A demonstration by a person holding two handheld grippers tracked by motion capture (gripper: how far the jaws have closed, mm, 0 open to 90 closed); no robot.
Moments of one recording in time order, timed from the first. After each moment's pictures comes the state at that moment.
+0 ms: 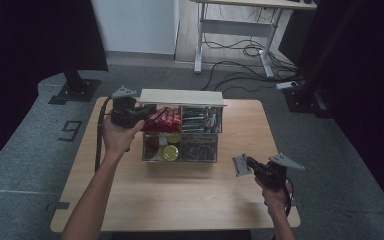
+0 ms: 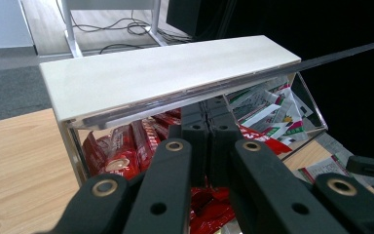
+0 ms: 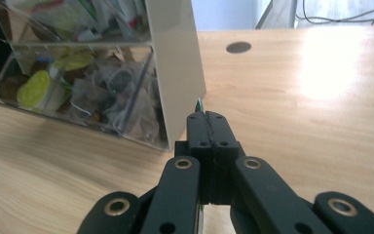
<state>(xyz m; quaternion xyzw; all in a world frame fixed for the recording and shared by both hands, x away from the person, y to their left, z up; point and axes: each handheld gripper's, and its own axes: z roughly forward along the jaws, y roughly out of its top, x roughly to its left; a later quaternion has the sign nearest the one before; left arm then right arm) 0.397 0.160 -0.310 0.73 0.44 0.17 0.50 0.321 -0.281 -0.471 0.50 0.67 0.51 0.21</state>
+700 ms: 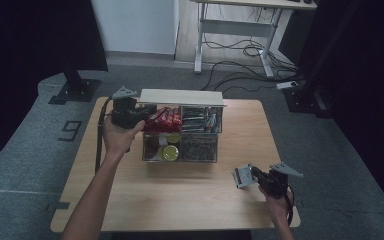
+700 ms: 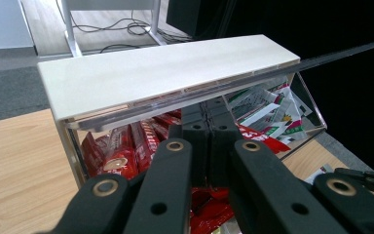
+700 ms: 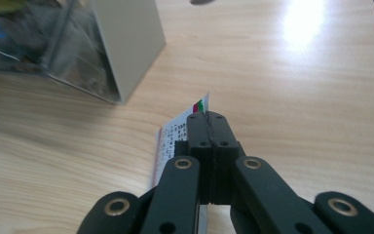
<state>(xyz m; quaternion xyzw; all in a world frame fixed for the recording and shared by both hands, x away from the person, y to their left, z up) 0.397 0.159 -0.311 0.73 0.44 0.17 0.50 0.317 -0.301 -0.514 0.54 0.68 0.45 0.22</state>
